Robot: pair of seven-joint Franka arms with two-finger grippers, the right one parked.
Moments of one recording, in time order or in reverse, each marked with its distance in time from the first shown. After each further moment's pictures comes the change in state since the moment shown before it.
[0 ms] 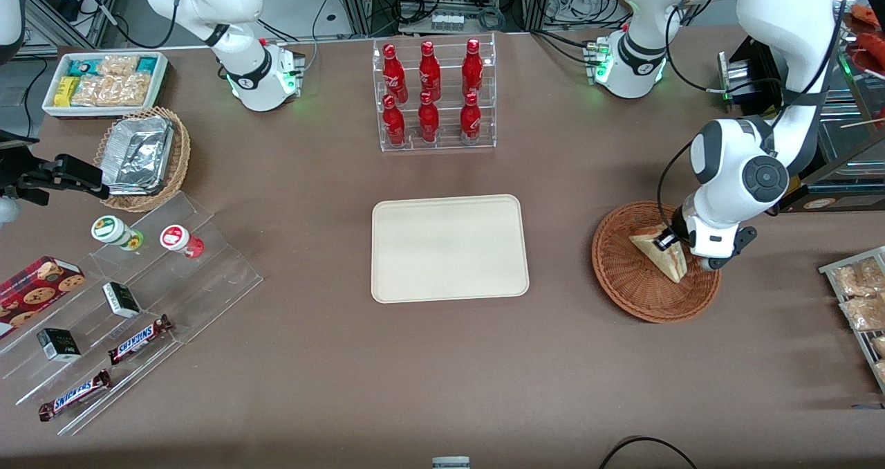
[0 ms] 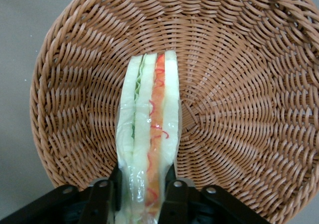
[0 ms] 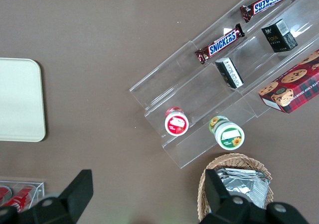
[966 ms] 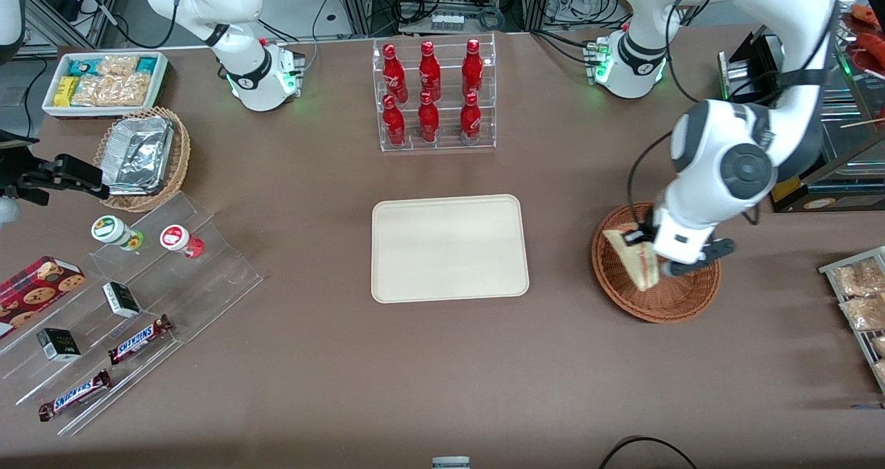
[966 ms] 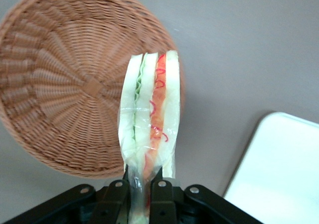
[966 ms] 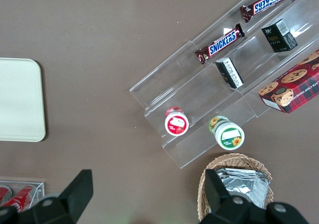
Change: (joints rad) arm -0.109 -0.021 -0.123 0.299 0.000 -0.328 0.083
